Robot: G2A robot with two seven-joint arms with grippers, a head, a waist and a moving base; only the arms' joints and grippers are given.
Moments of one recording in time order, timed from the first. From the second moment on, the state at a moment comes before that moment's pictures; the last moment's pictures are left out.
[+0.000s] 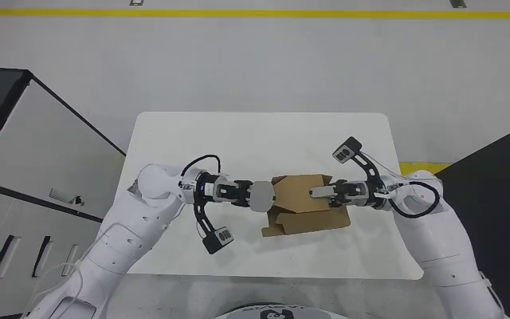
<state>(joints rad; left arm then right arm) 1.17 -1.07 -1.06 -1.66 2.50 0.41 1.25 -1.37 -1.04 1.36 -1.58 0.71 -0.11 1.46</state>
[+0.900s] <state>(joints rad) 1.23 -1.05 -1.16 -1.70 2.54 0.35 1.12 -1.38 -1.04 1.42 -1.56 0.83 -0.24 1.42</state>
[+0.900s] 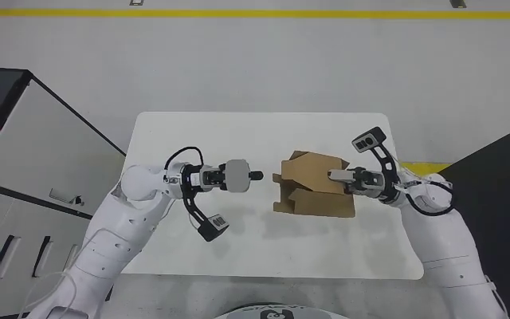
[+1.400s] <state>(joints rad) 1.25 -1.04 -1.17 -1.69 2.55 0.25 1.01 -1.39 -1.04 1.44 -1.60 0.75 -0.34 1.35</state>
